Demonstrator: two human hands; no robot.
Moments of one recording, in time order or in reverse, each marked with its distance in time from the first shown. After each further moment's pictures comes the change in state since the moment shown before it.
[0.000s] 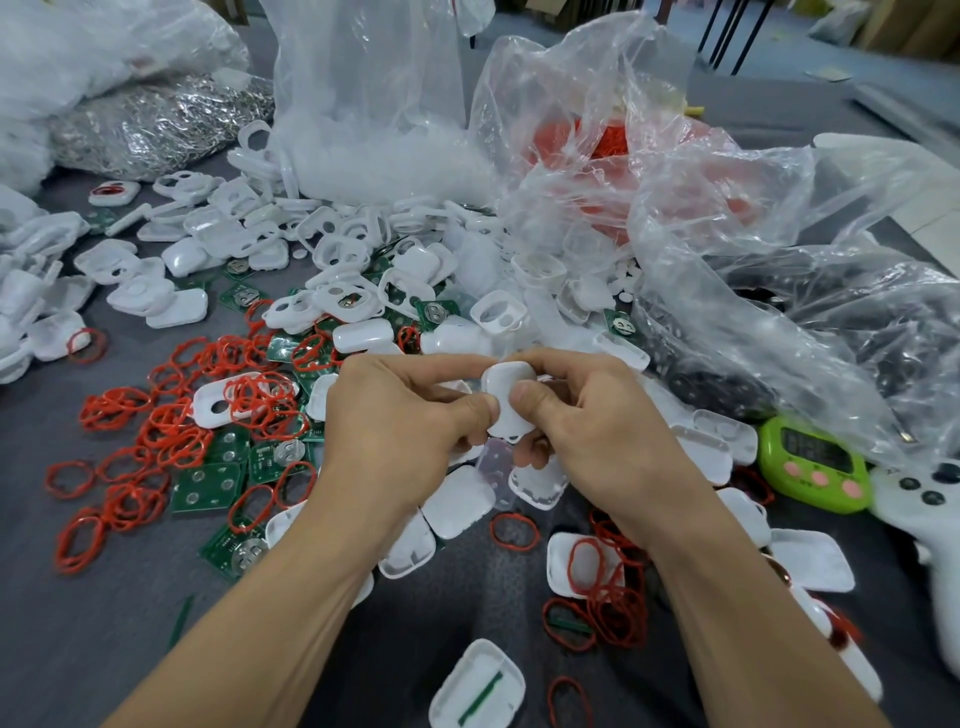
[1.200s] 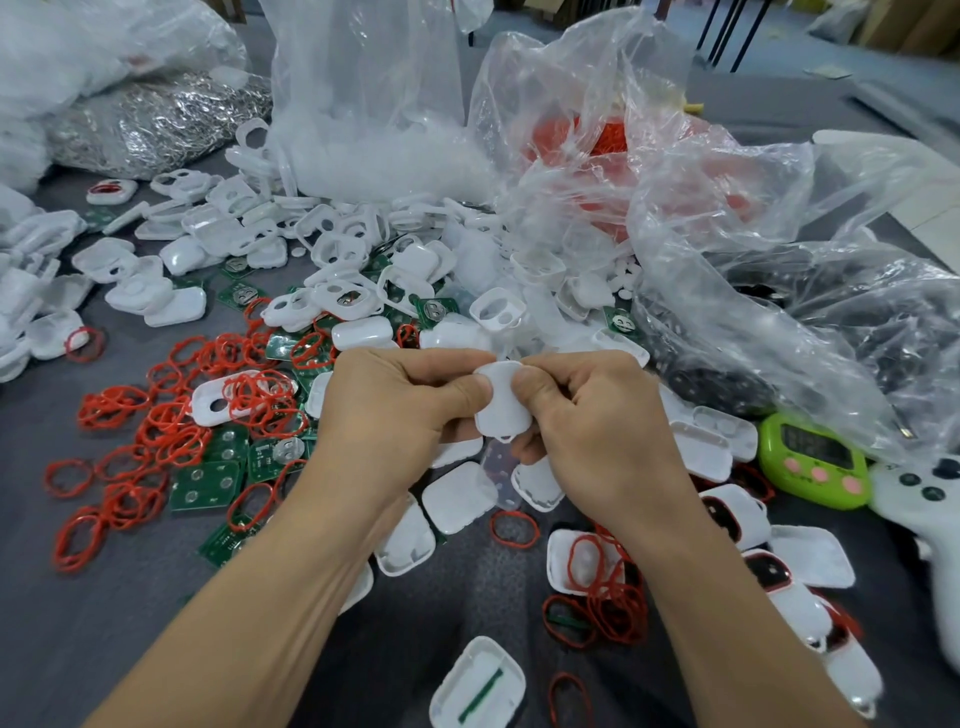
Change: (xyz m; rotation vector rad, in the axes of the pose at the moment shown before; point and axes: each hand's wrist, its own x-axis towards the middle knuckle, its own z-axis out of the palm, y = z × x) left_hand 0.002 0.008 0.000 -0.200 -0.066 -0.042; right_hand -0.008 -0.014 0.007 -0.198 0.168 -0.021
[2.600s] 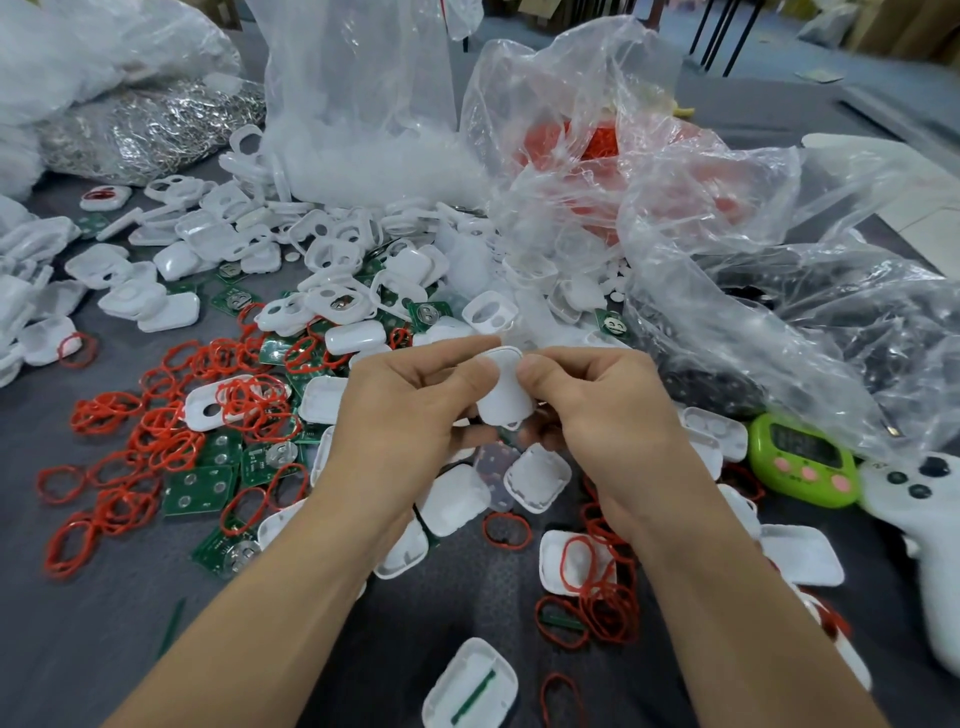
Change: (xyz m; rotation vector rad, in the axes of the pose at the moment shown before) left_hand 0.002 -0.013 0.006 -0.082 -0.063 -0.006; right_hand 0.006 0.002 -0.002 0.372 0.000 0.186
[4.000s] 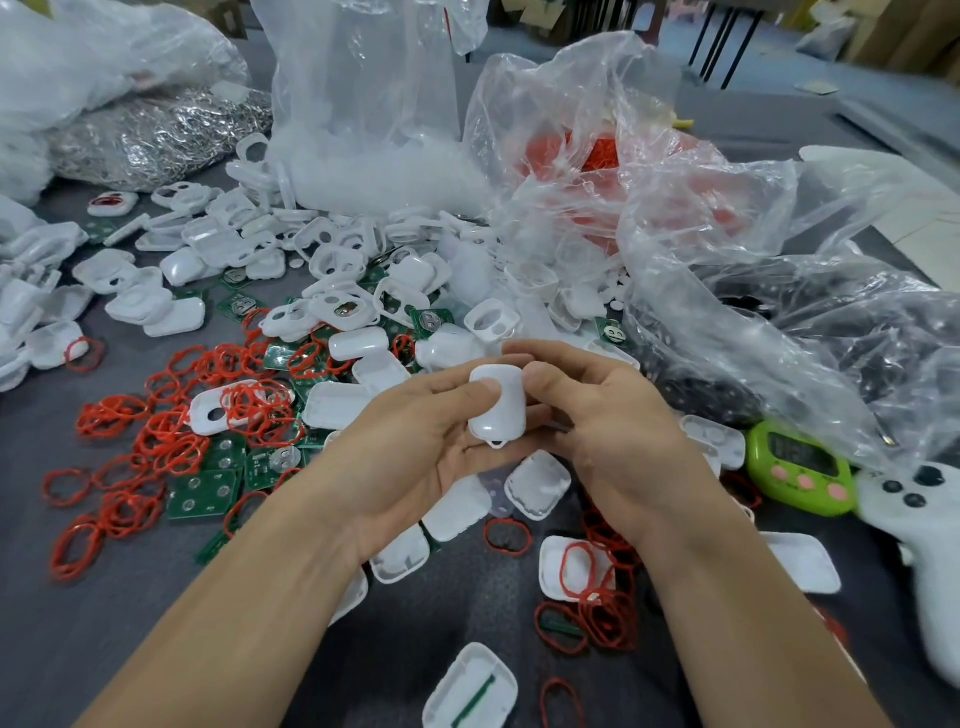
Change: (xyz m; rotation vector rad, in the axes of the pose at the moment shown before) left_hand 0.006 0.004 -0.008 -0.354 -0.343 -0.323; right_hand 0.004 -0.005 -0.005 0.368 -0.117 0.149
